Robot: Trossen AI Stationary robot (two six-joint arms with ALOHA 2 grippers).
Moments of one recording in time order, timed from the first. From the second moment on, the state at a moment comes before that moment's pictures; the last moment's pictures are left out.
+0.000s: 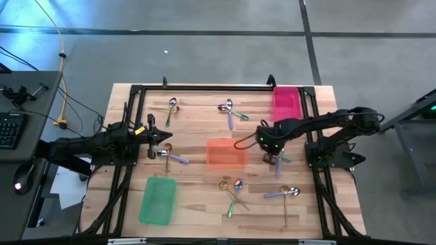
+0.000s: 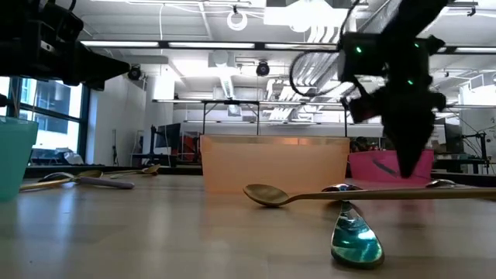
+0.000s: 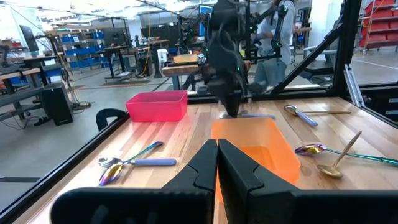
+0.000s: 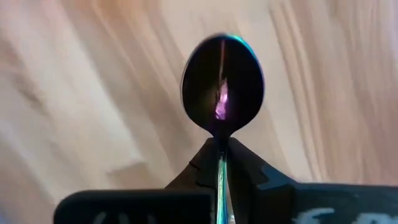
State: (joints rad) left arm 0.11 0.01 0.01 0.01 -0.01 0.11; right arm -0.11 1.45 0.75 -0.76 -0.11 0.31
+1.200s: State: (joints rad) left arm 0.11 0.01 0.01 0.01 -0.01 0.11; right arm -0.72 1.54 1.26 -0.91 0.02 0.29
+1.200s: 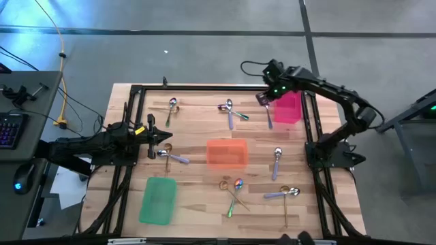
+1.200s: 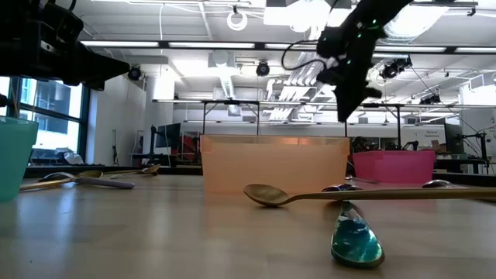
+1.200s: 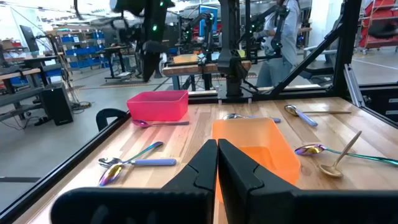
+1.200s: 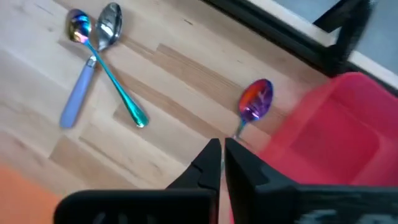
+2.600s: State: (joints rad) left arm 0.11 0.01 0.01 0.01 -0.01 0.11; right arm -0.69 1.95 1.25 -0.79 0.39 0.39
